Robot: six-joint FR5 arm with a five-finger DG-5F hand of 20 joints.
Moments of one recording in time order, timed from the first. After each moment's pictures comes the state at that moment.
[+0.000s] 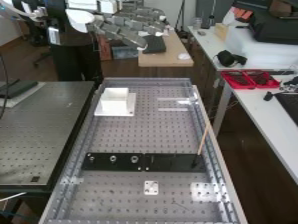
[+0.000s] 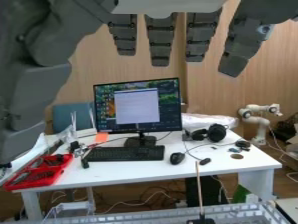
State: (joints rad) arm 1.53 -1.52 -1.76 -3.08 -1.58 -0.70
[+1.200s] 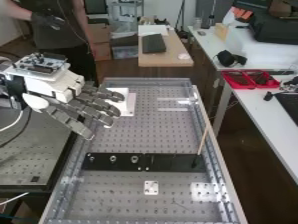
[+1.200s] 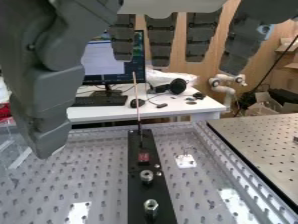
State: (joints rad) arm 1.29 -1.51 -2.11 -2.88 -1.72 -0.78
